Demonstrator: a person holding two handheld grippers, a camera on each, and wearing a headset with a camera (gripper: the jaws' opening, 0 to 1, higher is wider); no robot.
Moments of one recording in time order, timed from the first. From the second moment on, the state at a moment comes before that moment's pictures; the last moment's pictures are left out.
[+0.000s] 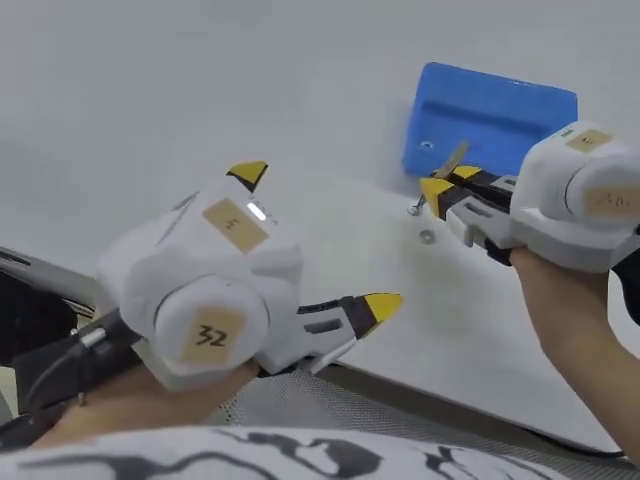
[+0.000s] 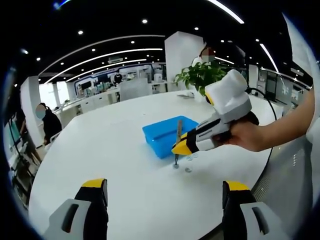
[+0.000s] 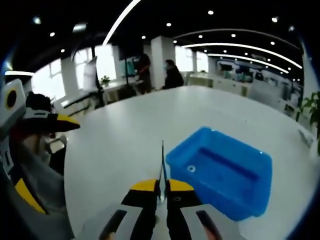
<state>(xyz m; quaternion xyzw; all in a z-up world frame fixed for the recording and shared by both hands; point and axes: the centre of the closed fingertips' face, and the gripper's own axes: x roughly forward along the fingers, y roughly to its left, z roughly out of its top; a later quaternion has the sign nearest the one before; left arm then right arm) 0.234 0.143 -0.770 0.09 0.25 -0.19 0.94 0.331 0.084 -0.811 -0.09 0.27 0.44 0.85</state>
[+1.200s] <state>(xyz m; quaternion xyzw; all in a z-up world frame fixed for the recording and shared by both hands) 0.233 0.141 -0.770 0.10 0.25 -0.19 0.94 0.393 0.073 -0.761 -0.07 0.21 0.39 0.89</state>
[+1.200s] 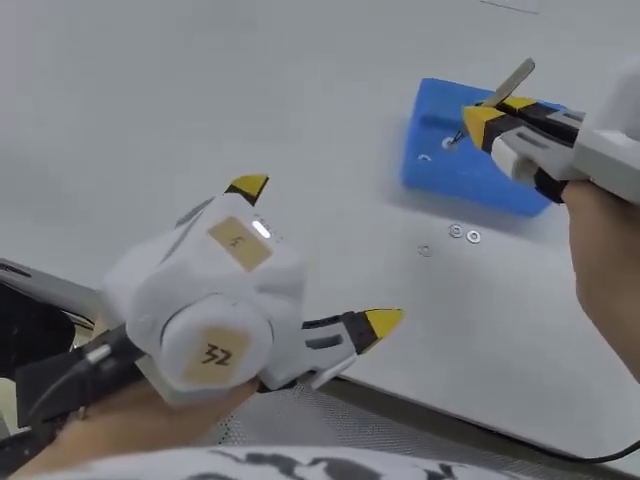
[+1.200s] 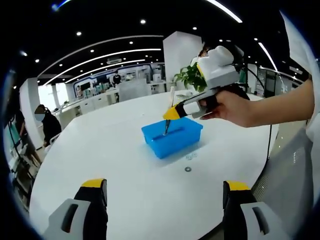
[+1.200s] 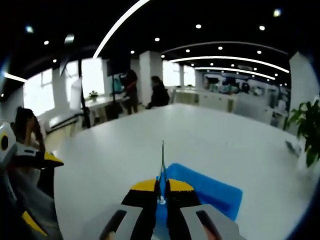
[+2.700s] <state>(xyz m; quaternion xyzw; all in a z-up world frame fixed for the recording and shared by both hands) 0.231 0.140 -0.776 0.12 0.27 -0.20 0.93 0.397 0.071 -0.785 -0.09 0.22 0.39 0.89</state>
